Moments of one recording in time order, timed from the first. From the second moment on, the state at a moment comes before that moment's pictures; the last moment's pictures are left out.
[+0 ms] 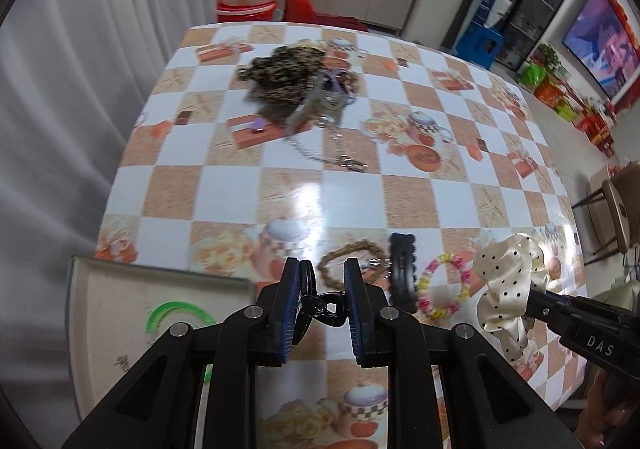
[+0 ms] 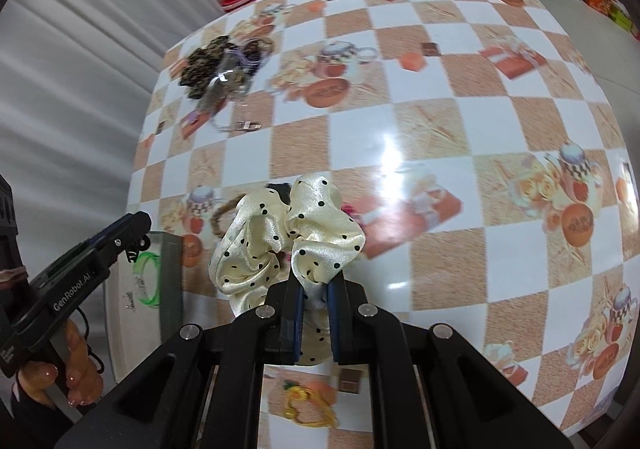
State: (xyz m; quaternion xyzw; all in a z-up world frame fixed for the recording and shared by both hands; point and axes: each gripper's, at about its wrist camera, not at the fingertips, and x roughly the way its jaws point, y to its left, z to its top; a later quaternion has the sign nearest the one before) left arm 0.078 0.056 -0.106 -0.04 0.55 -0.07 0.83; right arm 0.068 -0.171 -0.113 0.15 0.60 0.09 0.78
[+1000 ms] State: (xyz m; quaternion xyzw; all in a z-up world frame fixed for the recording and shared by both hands) left arm -0.055 0.237 -0.143 -0.14 0.57 0.15 0.79; right arm 0.081 0.054 -0.109 0.02 0.62 0.31 0.72
